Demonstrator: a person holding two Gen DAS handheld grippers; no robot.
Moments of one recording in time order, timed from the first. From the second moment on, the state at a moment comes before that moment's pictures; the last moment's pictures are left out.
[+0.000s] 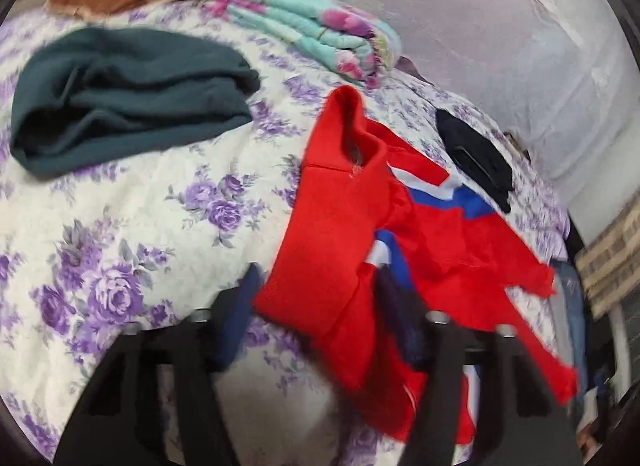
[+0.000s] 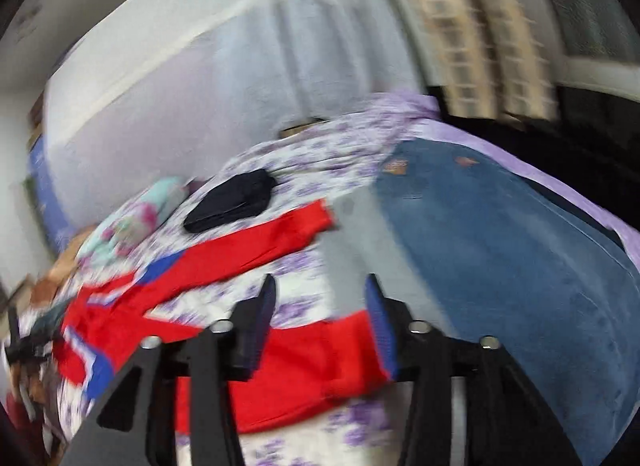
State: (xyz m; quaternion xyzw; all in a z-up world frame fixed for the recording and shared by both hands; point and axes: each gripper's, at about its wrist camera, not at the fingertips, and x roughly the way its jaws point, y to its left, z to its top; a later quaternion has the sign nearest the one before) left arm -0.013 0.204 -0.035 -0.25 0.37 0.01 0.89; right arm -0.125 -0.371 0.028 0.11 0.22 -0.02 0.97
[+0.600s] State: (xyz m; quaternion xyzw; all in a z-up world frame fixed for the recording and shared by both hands) left arm -0.042 0.183 0.025 -0.14 0.31 0.03 0.94; right arm -0.070 -0.281 -0.014 -0.01 0.32 0.06 0.94
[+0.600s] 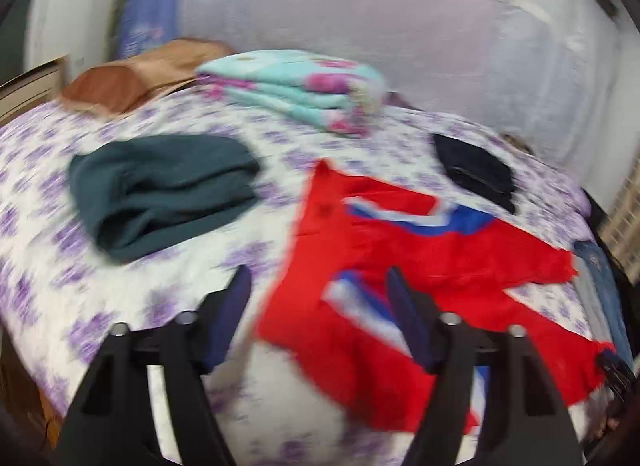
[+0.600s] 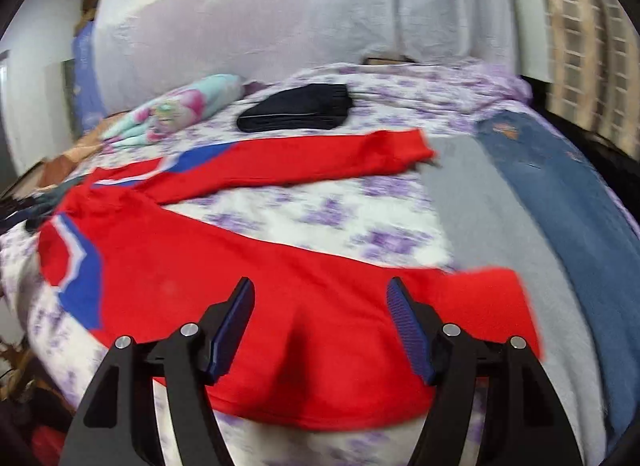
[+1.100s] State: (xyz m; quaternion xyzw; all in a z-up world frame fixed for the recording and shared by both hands) left arm 0.070 0.212 0.018 -0.10 0.37 0.05 0.92; right arm -0.035 -0.255 0.012 -0.07 0.29 0.16 0.94
